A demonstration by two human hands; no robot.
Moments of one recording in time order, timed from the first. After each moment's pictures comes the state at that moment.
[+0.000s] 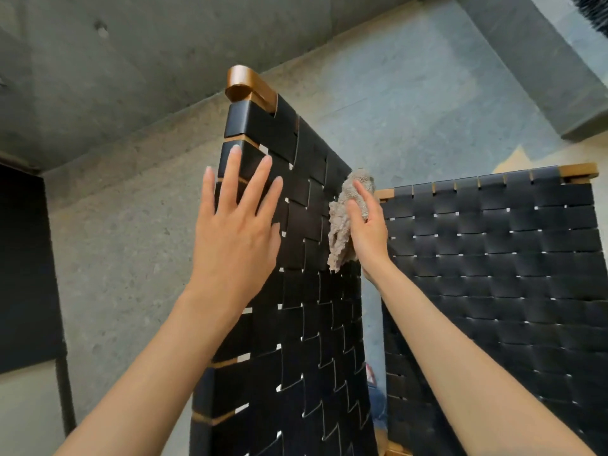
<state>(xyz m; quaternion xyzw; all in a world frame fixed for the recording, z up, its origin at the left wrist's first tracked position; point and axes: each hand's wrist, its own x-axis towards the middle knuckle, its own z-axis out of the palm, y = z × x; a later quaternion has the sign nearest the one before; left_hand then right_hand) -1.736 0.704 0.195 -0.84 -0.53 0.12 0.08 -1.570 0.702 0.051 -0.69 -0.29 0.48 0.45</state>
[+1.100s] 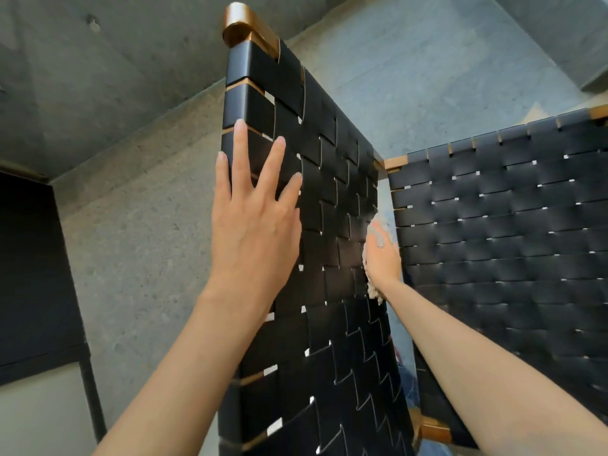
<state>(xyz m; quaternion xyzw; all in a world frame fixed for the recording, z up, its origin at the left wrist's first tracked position) -1.741 0.664 0.189 -0.85 -0.51 0.08 0.10 -1.593 0.614 -0.082 -0.80 -0.26 0.47 0.28</state>
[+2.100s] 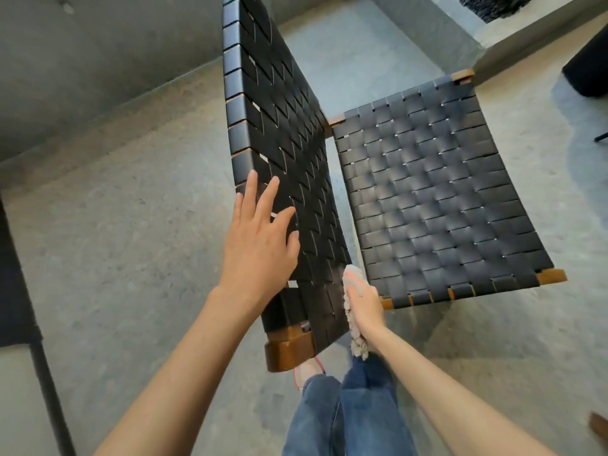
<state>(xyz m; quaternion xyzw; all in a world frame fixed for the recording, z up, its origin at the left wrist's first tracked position) -1.808 0.410 0.214 -0.84 -0.53 0.03 -0.10 -1.673 0.289 0.044 -0.80 -0.08 0.51 0.29</state>
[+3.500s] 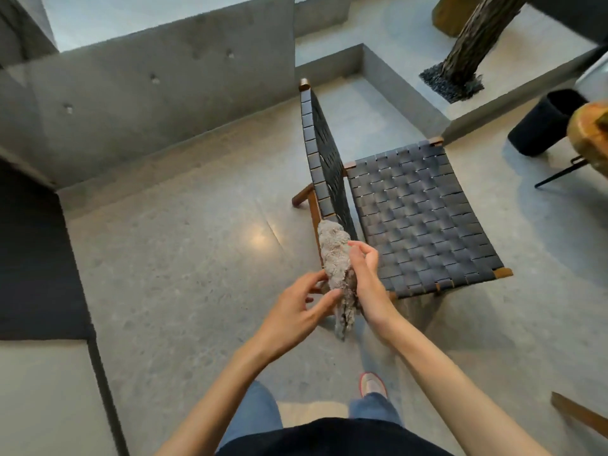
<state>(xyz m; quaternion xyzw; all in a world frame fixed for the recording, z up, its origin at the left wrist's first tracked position) -1.985 0.287 0.357 -0.70 -0.41 -0.15 -0.57 -1.845 0.256 0.366 -0.67 -0.28 0.50 0.47</state>
